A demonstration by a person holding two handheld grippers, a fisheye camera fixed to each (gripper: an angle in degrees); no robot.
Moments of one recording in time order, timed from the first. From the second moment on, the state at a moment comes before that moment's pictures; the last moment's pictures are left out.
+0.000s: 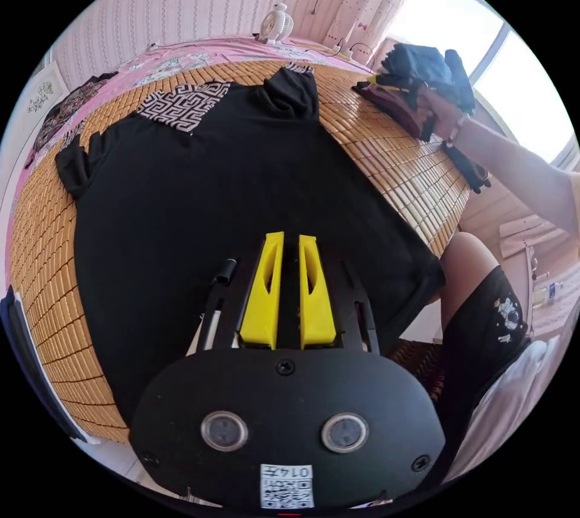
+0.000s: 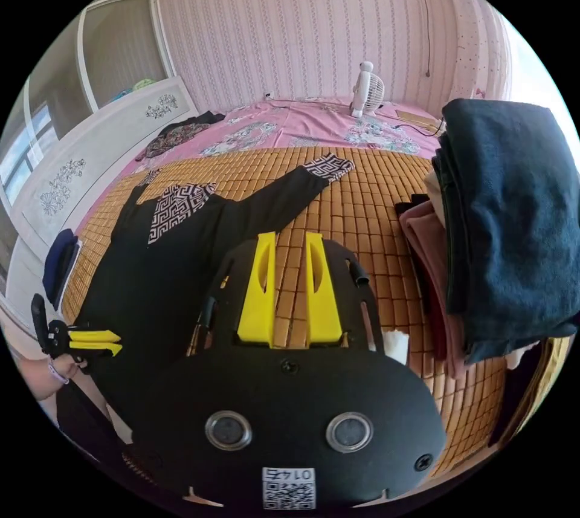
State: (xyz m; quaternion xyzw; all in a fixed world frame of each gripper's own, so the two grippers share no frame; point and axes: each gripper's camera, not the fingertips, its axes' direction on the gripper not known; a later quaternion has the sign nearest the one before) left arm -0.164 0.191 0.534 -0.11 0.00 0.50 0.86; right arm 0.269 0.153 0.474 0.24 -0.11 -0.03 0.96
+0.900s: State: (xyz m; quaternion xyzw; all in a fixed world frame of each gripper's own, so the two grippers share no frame) left arm 0.004 0.081 0.566 -0.13 0.05 0.49 0.86; right arm 0.363 0.298 0.456 0.02 -0.01 0.21 0.98
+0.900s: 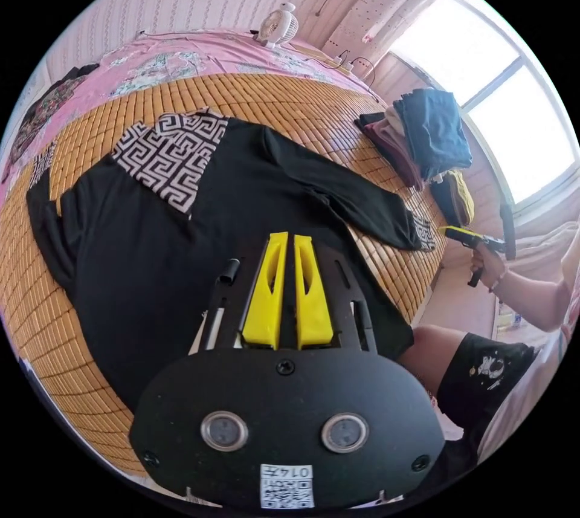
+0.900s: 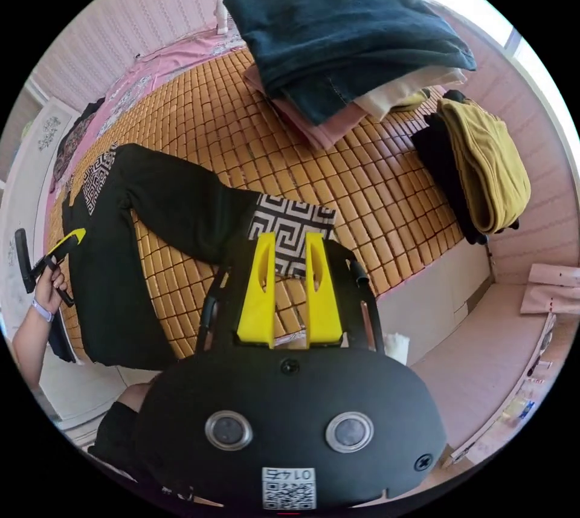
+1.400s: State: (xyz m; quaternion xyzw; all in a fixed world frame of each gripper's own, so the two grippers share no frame) left arm 0.148 0.016 0.683 -0.15 -0.06 0.49 0.85; right arm 0.421 0.269 0.506 0.04 0.01 0.26 0.96
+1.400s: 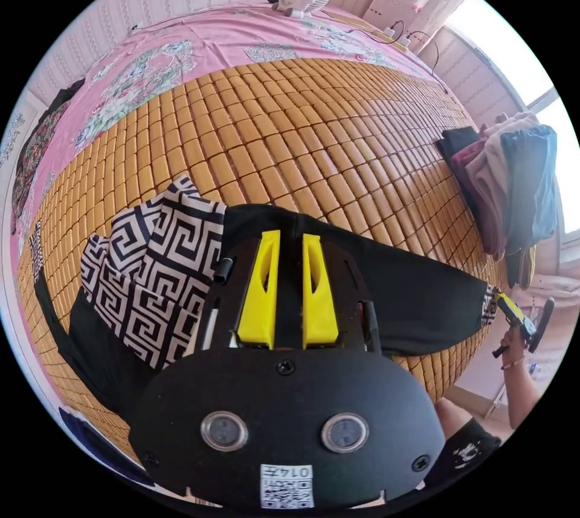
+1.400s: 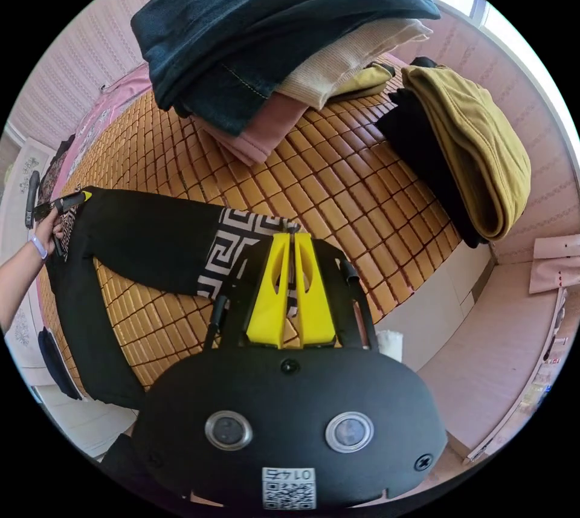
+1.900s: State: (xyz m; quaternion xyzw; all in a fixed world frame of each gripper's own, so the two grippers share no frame) left arm 0.165 -0.012 0.688 -0.17 0.00 0.44 0.88; right arm 0.467 0.208 0.550 0.02 -0.02 0.29 0.96
